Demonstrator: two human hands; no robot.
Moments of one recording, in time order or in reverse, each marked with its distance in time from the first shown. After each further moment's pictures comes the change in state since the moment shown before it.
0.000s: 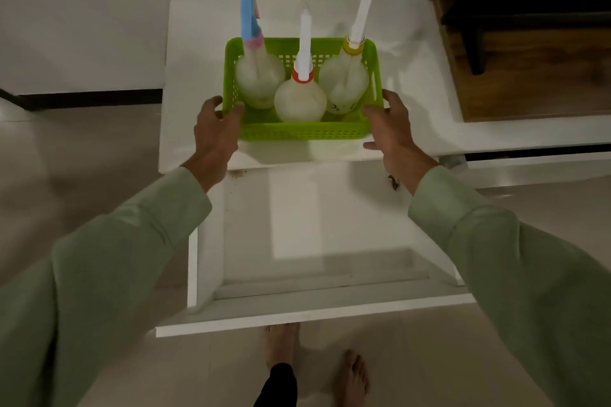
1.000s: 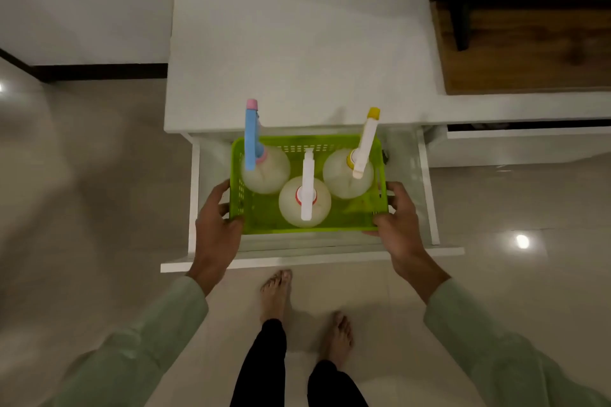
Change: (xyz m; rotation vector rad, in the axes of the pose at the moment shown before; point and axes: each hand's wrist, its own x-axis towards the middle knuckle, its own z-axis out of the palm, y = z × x) left_hand -0.182 -0.135 -0.034 0.047 -0.050 0.053; right_hand -0.164 0.138 -0.073 0.056 -0.063 0.032
